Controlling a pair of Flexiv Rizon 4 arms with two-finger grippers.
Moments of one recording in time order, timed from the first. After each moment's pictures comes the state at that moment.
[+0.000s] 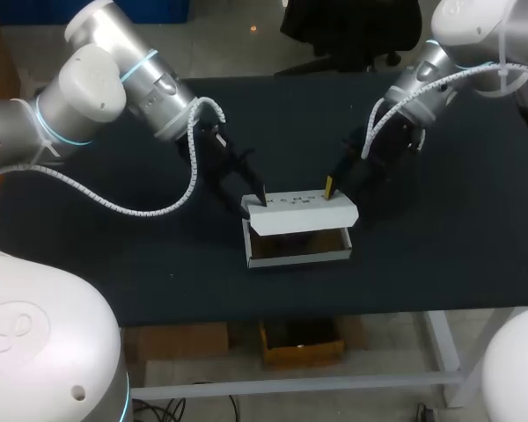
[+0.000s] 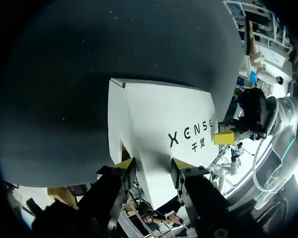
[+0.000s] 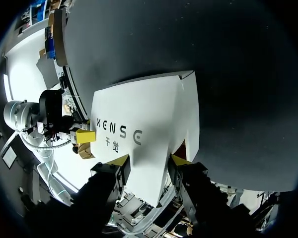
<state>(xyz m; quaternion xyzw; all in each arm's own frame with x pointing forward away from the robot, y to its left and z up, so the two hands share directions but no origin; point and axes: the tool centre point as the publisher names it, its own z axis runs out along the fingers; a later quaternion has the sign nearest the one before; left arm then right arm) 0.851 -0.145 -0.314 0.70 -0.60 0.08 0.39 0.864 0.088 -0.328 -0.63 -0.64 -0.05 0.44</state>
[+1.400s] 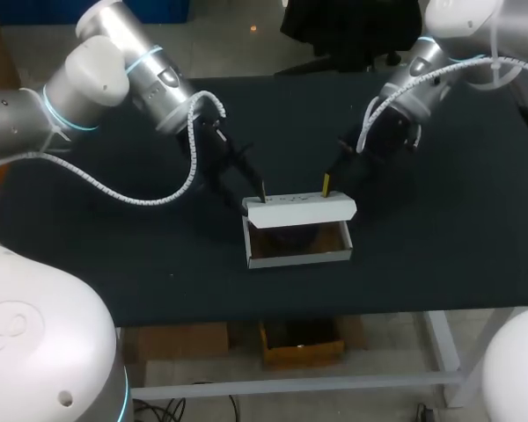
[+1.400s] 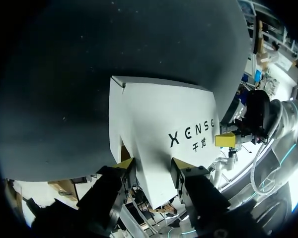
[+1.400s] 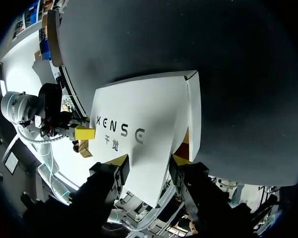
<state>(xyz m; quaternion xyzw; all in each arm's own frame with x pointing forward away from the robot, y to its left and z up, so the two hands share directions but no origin) 0.859 -0.143 -0.314 0.69 -0.58 0.03 0.43 0.868 0.090 -0.326 -0.63 -0.63 -0.02 0.45</state>
